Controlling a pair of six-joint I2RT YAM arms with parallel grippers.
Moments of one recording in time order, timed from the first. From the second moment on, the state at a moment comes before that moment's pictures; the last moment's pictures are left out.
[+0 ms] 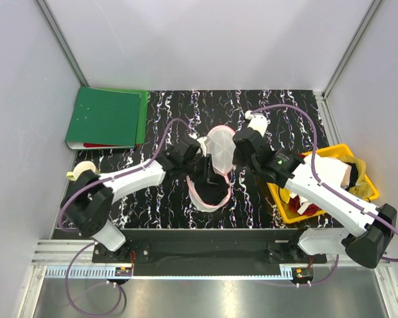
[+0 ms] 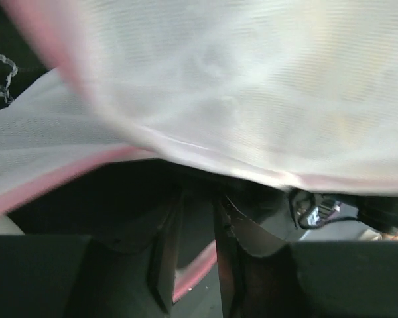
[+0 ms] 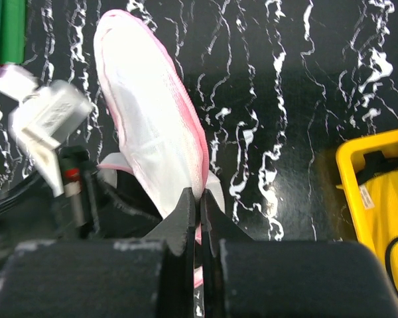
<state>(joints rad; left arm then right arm) -0.76 1.54 0.99 -0.22 0.33 -0.67 0.82 1.25 1.20 -0.64 0.49 0.65</state>
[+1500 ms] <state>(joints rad) -0.57 1.43 1.38 -0.33 0.54 -1.03 0.88 0.94 0.76 -0.09 0.49 0.15</state>
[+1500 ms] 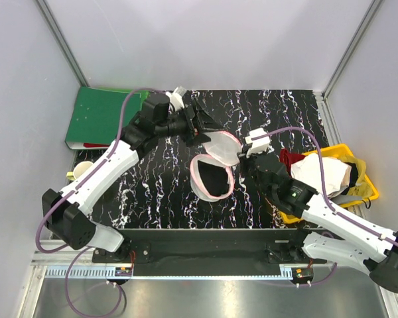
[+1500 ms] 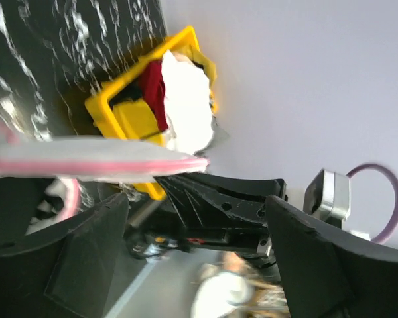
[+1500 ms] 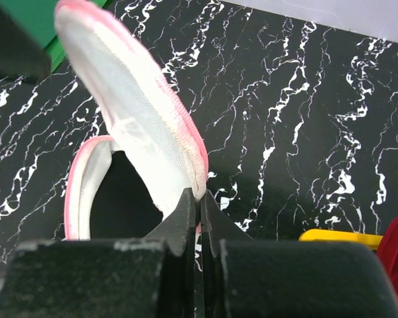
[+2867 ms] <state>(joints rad) -0.51 1.50 1.09 -0.21 0.81 -0.78 0.74 0.97 0.93 -0.49 0.17 0.53</state>
